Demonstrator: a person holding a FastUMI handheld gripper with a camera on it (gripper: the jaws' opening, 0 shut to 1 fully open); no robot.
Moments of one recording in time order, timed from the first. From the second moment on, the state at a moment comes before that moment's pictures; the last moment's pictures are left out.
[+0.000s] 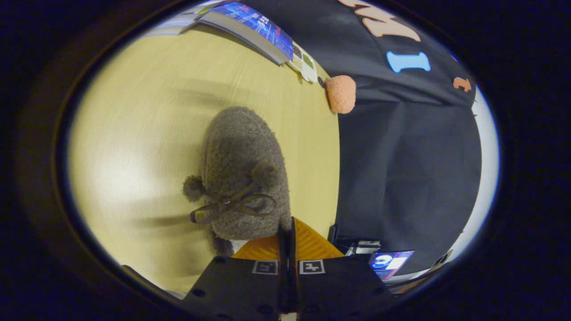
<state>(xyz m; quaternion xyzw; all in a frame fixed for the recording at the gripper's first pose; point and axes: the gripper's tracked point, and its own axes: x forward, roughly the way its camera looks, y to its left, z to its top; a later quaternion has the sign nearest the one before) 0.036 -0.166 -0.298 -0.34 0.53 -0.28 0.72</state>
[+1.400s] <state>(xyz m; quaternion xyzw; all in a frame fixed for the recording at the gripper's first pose) 0.040 0.077 -0.118 -0.35 0.40 -0.28 0.80</state>
